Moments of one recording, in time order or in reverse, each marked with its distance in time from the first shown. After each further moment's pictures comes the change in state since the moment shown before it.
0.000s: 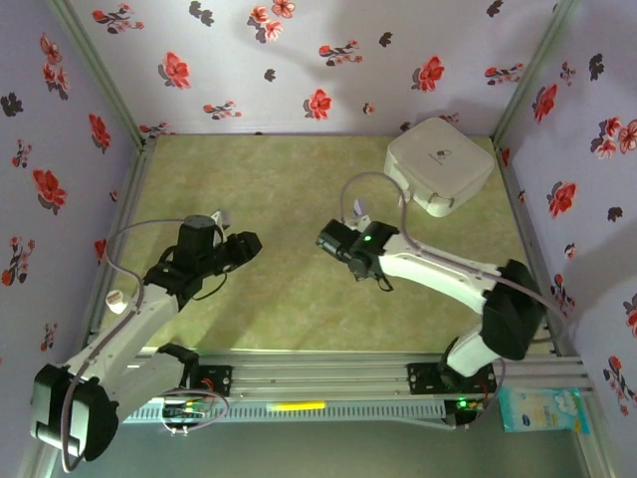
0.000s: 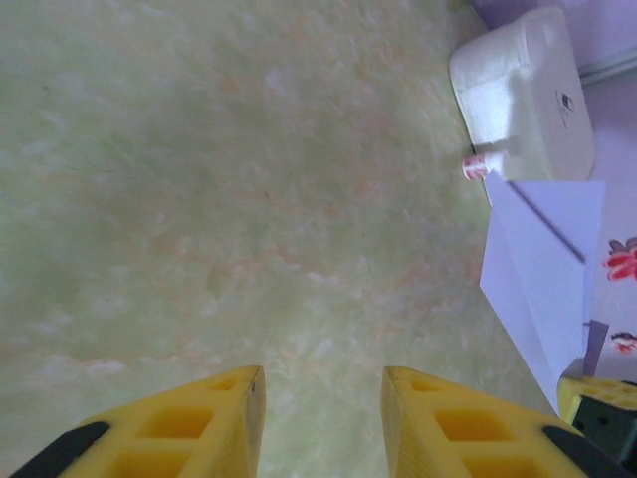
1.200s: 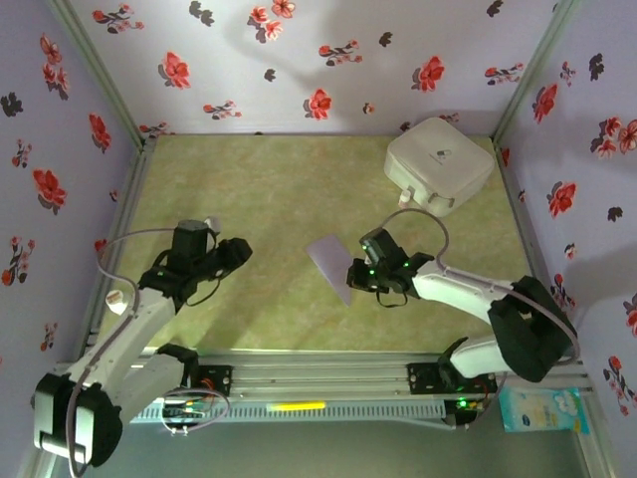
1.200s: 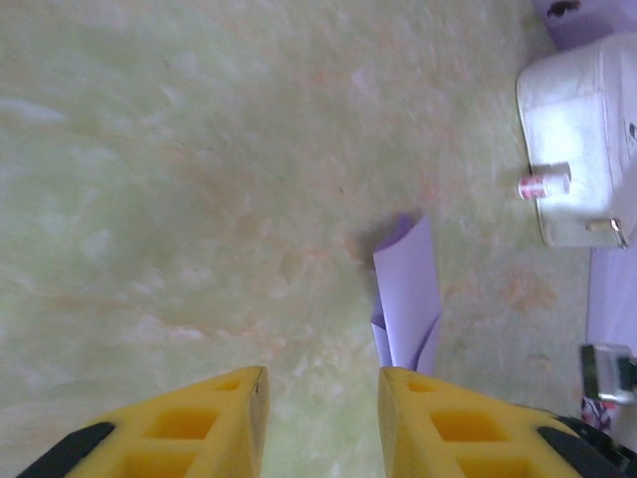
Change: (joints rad) left arm 0.063 -0.002 -0.027 -0.062 0.026 -0.023; right arm -0.264 -0.187 -0.554 0.866 -0.794 0.274
